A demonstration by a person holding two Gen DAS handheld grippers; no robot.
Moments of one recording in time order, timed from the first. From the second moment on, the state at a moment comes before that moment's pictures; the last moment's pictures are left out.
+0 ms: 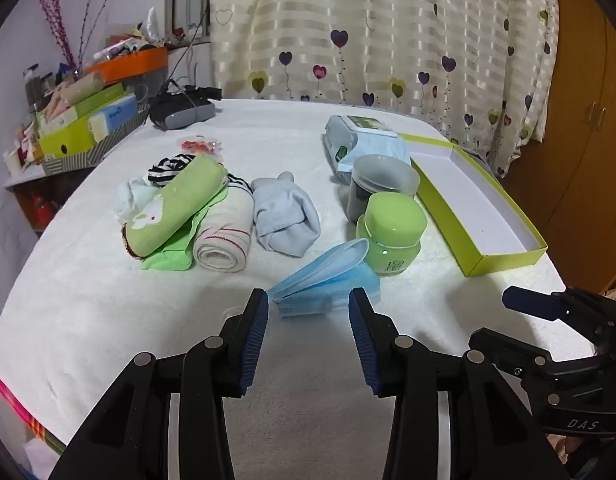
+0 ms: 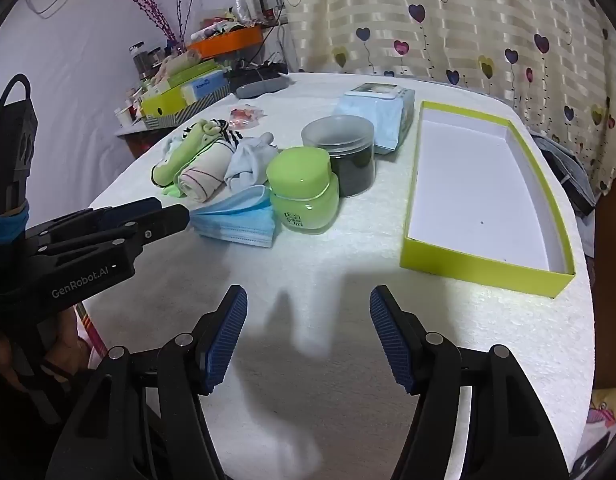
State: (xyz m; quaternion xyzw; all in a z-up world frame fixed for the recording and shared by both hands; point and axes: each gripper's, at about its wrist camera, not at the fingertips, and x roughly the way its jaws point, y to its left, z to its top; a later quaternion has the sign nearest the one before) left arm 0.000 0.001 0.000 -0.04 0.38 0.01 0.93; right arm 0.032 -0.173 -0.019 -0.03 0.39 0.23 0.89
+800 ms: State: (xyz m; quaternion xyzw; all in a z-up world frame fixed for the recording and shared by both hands) left arm 0.002 0.016 -0.010 -0.04 0.38 0.04 0.92; right arm 0.031 -0.155 -0.014 -0.04 0.39 0.25 0.89
